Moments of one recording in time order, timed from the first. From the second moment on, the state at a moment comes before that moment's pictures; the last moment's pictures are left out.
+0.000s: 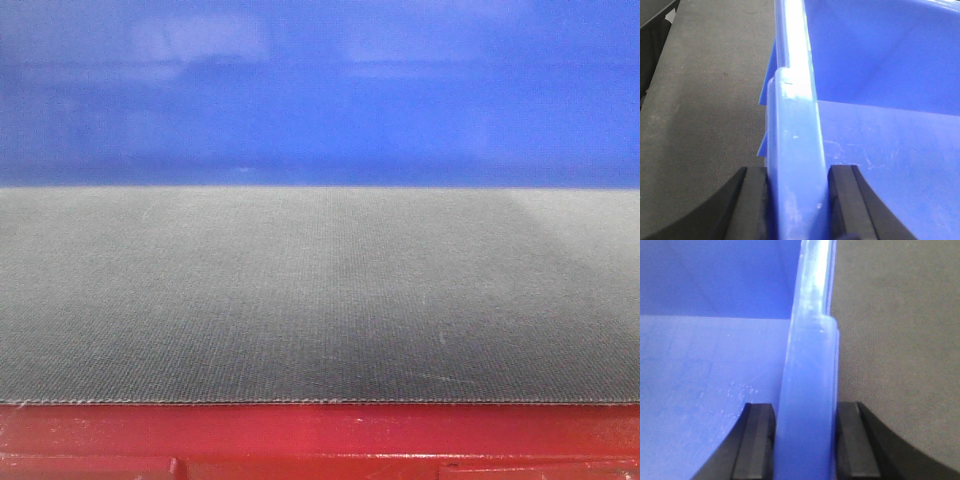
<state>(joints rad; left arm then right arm) -0.03 0.87 -1.31 -0.11 1.07 -0.18 0.27 0.97 -1.41 0.05 1.21 0.15</state>
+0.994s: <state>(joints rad) -0.03 1.12 -0.94 -0.09 0.48 -0.16 0.27 1.18 -1.10 0.02 0.67 0.15</state>
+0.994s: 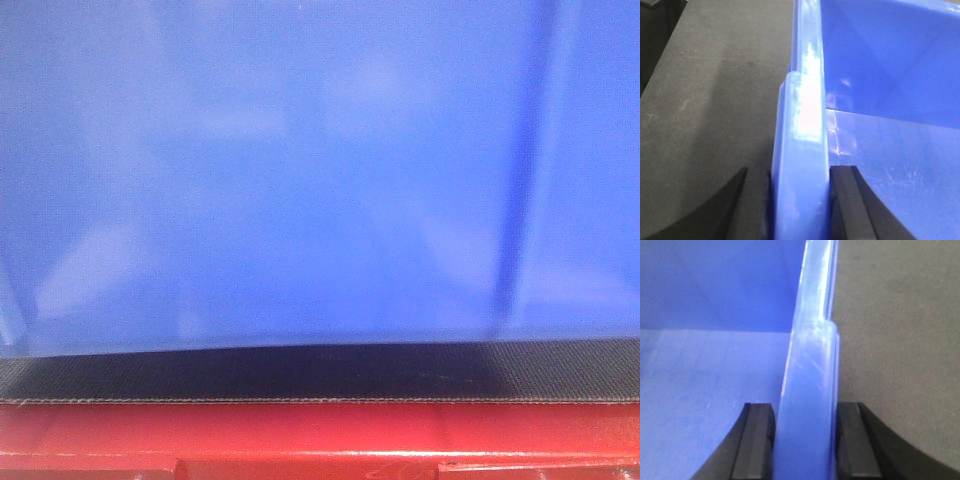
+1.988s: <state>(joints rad) -0.03 1.30 -0.94 -0.02 0.31 -0.16 0.27 1.31 -0.95 0.01 0.30 0.16</state>
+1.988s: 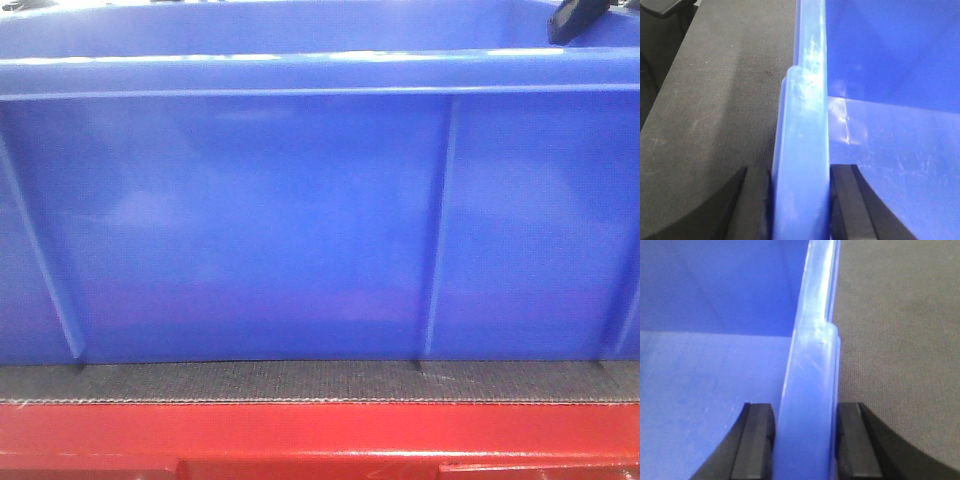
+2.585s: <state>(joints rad) -0.03 1.33 -0.95 0.00 0.24 -0.16 0.27 1.34 -0.96 -0.01 0.23 0.14</state>
